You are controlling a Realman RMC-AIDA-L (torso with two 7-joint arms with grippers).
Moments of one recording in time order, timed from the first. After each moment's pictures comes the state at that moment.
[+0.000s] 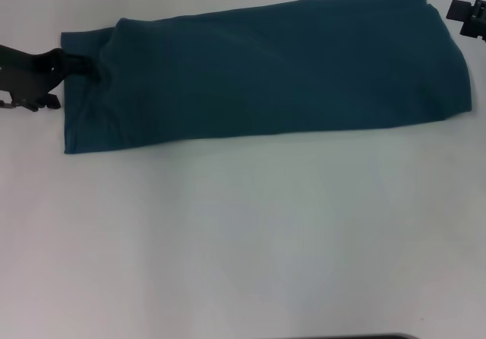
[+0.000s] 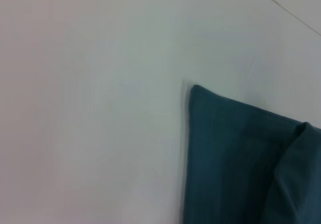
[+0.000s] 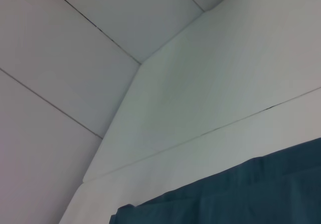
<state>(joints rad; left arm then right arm) -0.74 -2.04 -2.43 -0.75 -0.43 1.17 -2.97 0.47 1.91 -0.45 -0.64 -2.01 -1.52 2.09</state>
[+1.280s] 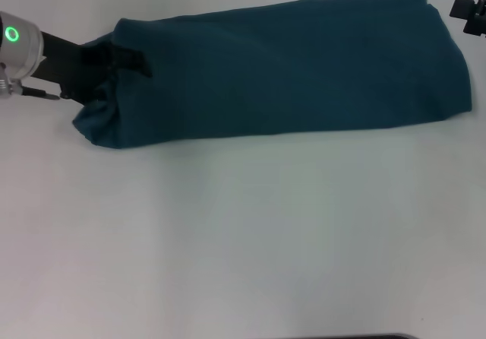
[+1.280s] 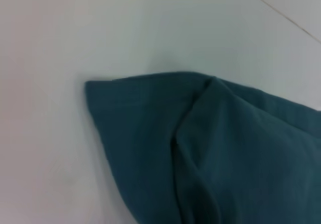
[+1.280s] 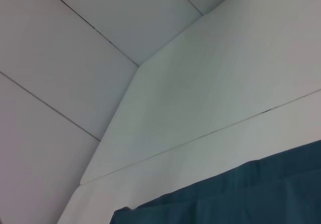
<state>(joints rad) -0.80 -2.07 -2.41 -0.74 -0.49 1.26 -2.95 0.47 1.91 -0.44 -0.64 -2.01 -1.52 2.09</state>
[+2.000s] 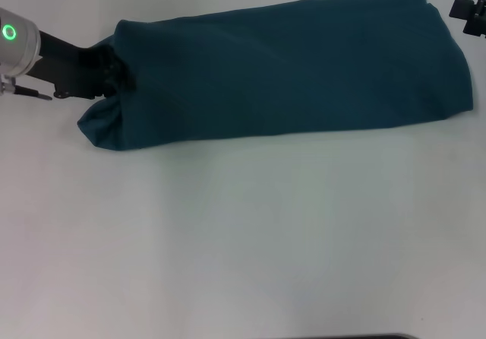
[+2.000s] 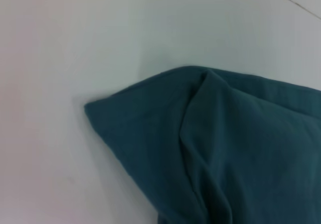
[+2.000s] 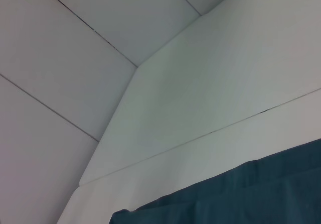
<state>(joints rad) -0.82 -2.05 -2.39 -0.74 -0.47 1.29 -2.92 0.47 1.91 -0.44 -0.63 -2.01 -1.51 2.09</state>
